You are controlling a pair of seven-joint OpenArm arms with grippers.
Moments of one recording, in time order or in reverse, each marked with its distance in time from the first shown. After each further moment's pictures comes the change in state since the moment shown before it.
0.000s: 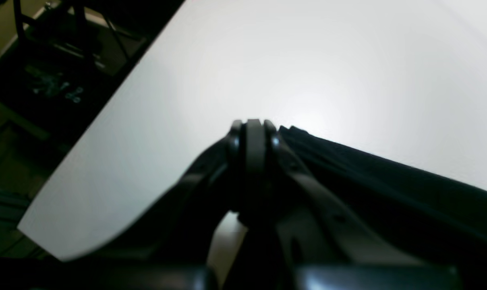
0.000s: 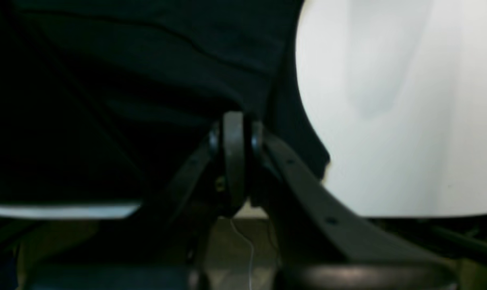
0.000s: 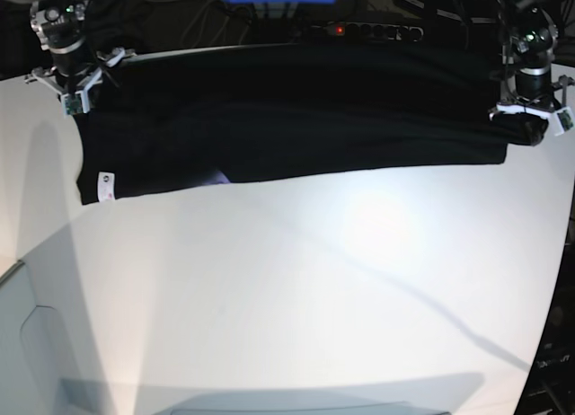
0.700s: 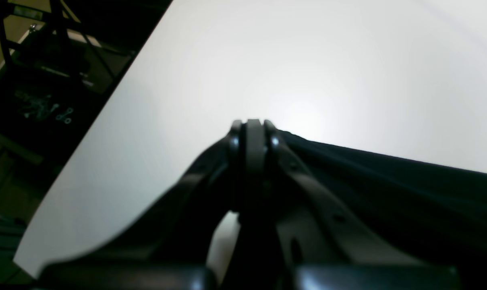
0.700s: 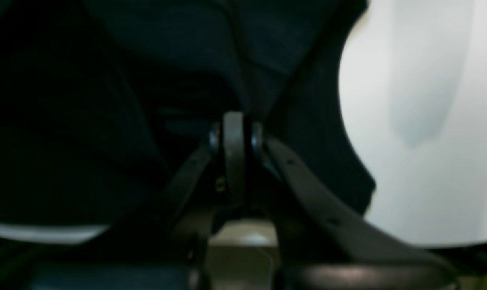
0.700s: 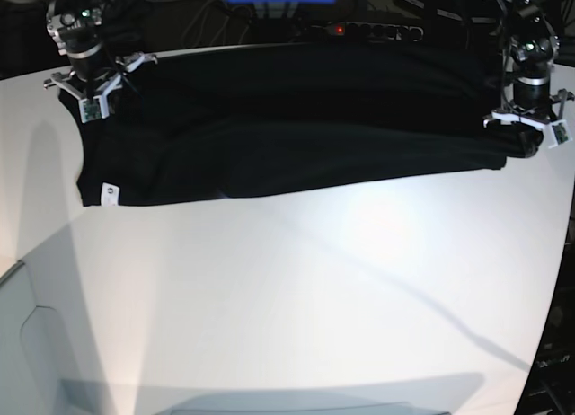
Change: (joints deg) left arm -0.1 -3.6 4.9 0.2 0.0 0.6 -0.4; right arm 1.0 -2.9 -3.6 0.2 -0.7 0.0 -0.6
